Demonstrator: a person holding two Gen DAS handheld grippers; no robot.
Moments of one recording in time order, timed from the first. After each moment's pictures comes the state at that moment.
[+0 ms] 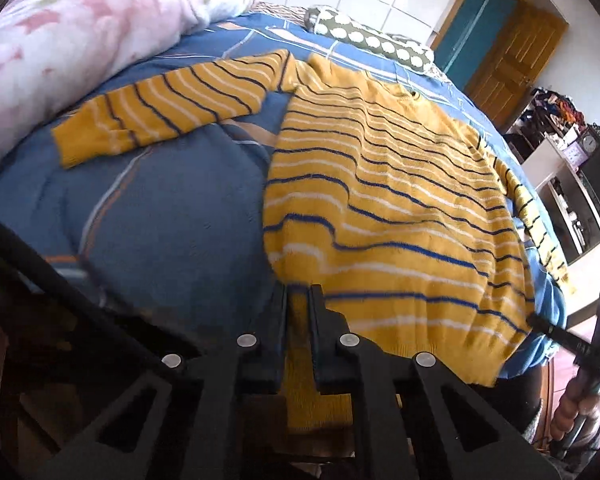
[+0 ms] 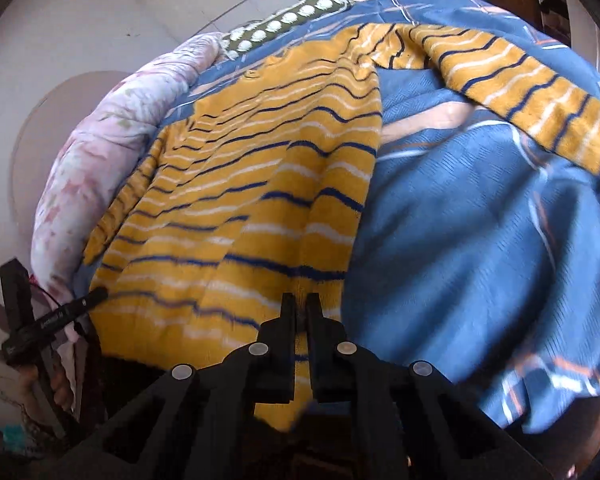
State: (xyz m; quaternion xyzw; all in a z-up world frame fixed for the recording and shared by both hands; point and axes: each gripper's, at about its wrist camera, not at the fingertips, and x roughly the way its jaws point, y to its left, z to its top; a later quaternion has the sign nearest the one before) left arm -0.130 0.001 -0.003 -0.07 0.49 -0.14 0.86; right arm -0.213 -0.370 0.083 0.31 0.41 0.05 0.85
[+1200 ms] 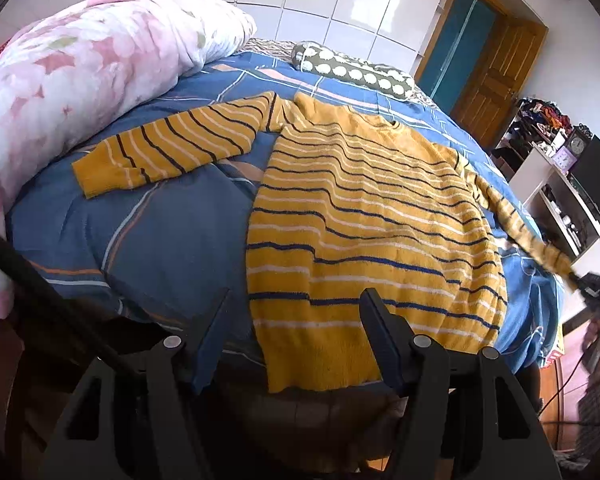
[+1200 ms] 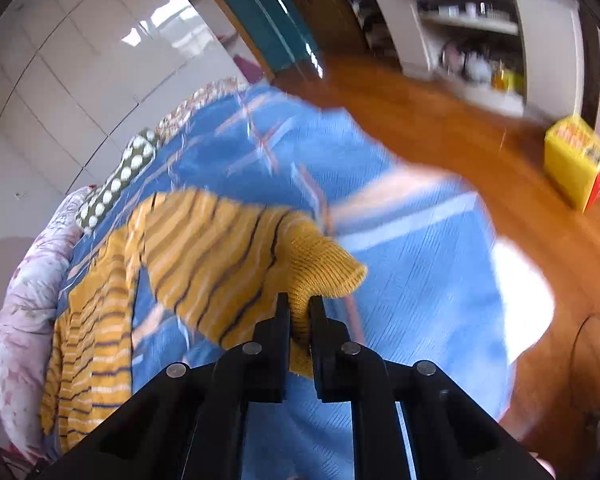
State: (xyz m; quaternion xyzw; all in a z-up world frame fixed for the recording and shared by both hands) left arm -0.157 0.001 0.022 -0.06 0.43 -0.15 0.89; right arm -0.294 -0.611 0.081 0.39 0.29 -0.26 0.84
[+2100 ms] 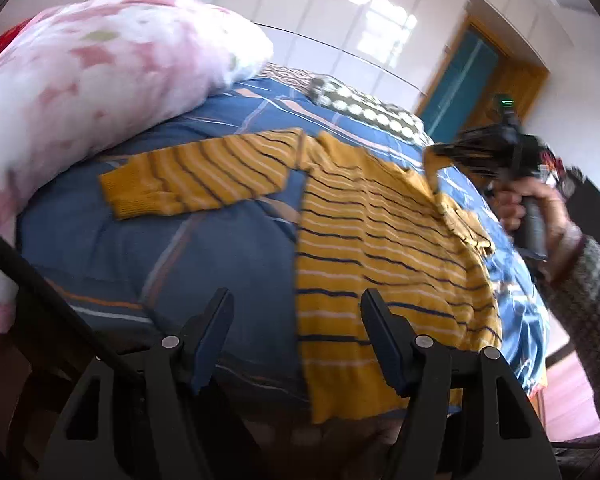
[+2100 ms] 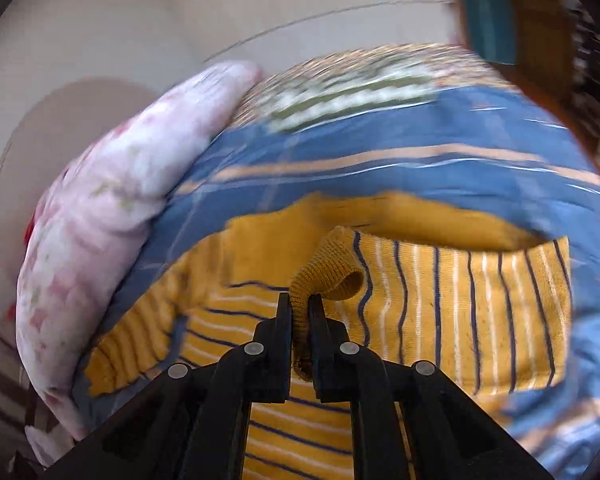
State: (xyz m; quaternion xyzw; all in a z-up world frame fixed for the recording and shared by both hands) left arm -0.141 0.069 0.029 -0.13 0.39 -0.15 0.90; right arm 0.073 -0.309 0.152 0.21 0.40 0.06 0.89
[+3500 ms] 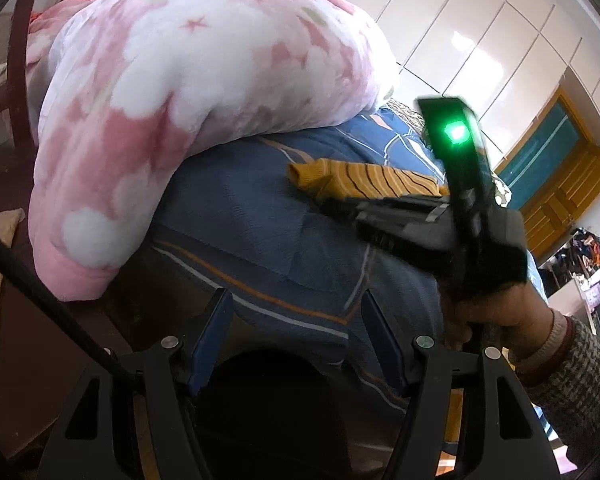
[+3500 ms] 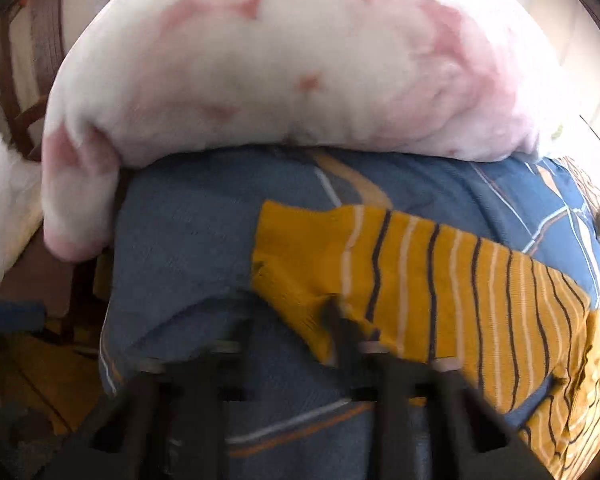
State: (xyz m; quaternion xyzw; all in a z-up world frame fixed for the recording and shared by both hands) left arm -0.144 0.199 -0.001 -0.22 0.39 -0.01 0.90; right arm 0.053 0.092 0.080 -0.18 0.38 0.33 0.84
